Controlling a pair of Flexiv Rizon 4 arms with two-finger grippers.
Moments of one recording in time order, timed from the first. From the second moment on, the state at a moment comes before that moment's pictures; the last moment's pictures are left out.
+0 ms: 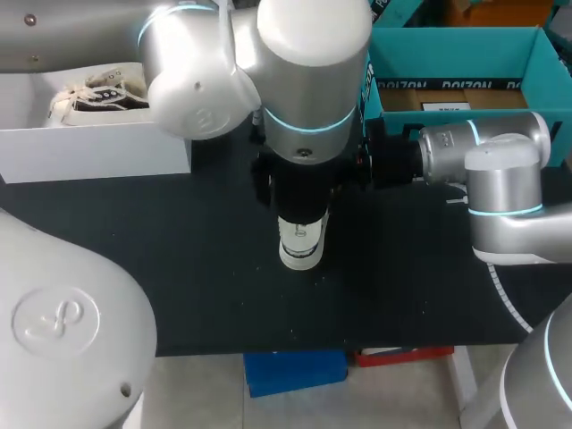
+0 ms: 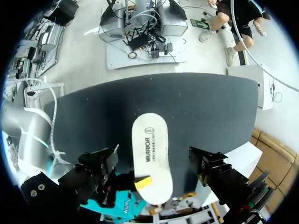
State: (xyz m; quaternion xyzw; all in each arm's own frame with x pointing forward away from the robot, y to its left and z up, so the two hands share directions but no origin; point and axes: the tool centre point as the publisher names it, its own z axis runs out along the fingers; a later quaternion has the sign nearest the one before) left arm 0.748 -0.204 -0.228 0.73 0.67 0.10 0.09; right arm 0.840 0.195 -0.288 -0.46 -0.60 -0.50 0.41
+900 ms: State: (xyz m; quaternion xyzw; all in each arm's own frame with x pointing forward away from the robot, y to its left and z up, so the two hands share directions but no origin) left arm 0.858 -0.200 -0.213 0.72 0.68 0.09 0.11; right arm 0.840 0.195 -0.288 -0.46 -0.60 -0.50 0.41
